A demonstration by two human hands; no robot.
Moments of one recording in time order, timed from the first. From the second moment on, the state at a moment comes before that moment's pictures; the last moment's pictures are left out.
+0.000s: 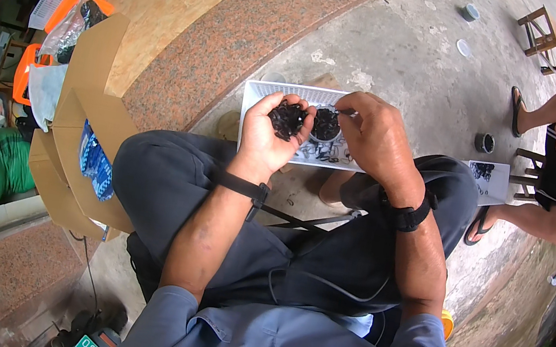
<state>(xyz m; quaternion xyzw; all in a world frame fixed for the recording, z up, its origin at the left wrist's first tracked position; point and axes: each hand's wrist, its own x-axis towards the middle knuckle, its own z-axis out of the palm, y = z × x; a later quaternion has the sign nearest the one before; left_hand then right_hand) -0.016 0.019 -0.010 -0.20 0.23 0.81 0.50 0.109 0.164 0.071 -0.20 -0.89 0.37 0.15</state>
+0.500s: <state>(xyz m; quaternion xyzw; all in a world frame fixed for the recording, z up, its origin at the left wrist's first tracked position) -0.017 0.019 -0.010 -0.21 0.23 0.82 0.49 0.110 0.166 0.063 -0.22 -0.92 0.29 0.13</state>
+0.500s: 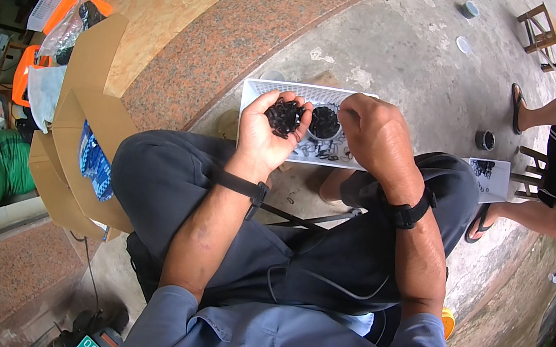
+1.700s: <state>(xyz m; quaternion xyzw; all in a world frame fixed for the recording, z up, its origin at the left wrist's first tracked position) -0.008 0.027 -0.007 -0.19 0.21 0.84 0.47 0.096 0.122 0.033 -0.12 -0.92 0.35 0.13</state>
